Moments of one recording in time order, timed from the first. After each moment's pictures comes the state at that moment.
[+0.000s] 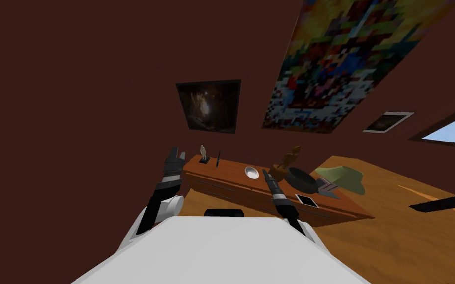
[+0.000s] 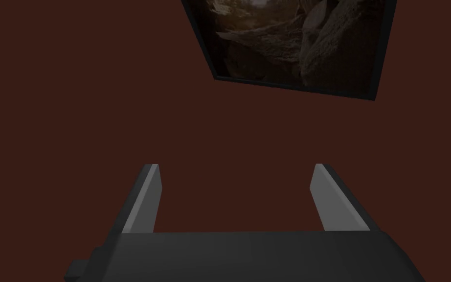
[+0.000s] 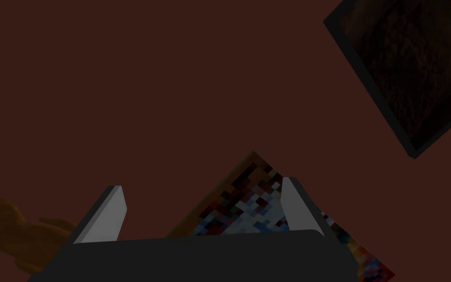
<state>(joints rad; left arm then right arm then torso) 0.48 0.00 0.06 -2.23 0.04 -0.41 -0.09 0.58 -0.17 -0.13 -1.89 0.31 -0.38 0.24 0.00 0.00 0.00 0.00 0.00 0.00</state>
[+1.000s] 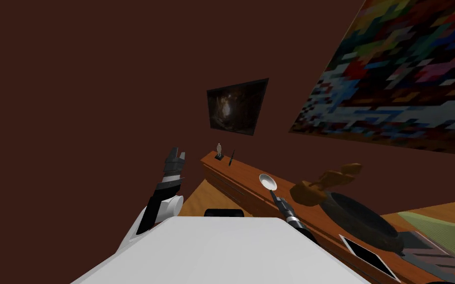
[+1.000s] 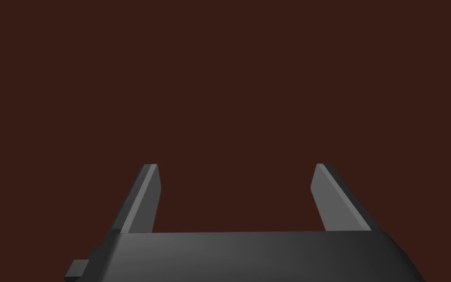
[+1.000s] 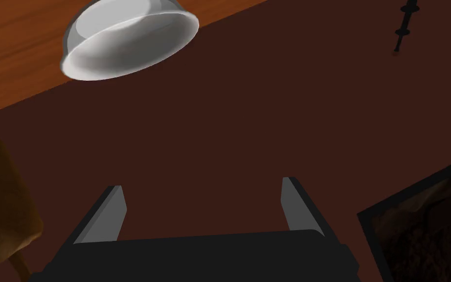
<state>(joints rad) 0.48 0.00 0.06 -2.23 0.04 -0.41 -0.09 0.68 -0.24 -0.19 -1.66 0.45 -0.23 0.37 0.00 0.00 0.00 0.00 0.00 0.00</state>
